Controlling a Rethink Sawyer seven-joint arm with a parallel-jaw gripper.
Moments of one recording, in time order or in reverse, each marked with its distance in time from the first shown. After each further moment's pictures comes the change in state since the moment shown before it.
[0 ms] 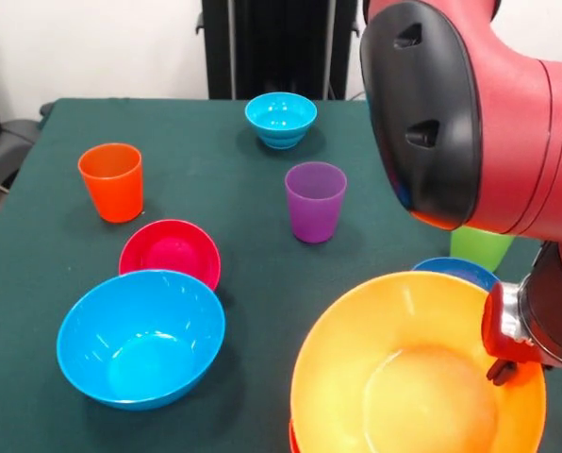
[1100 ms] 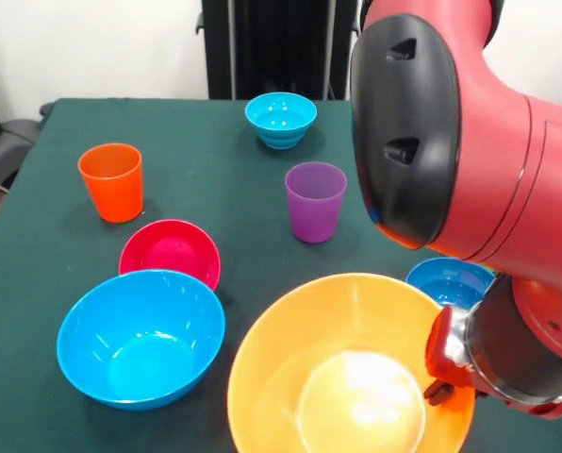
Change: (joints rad) arm -0.039 0.002 -0.310 0.069 0.167 0.000 0.000
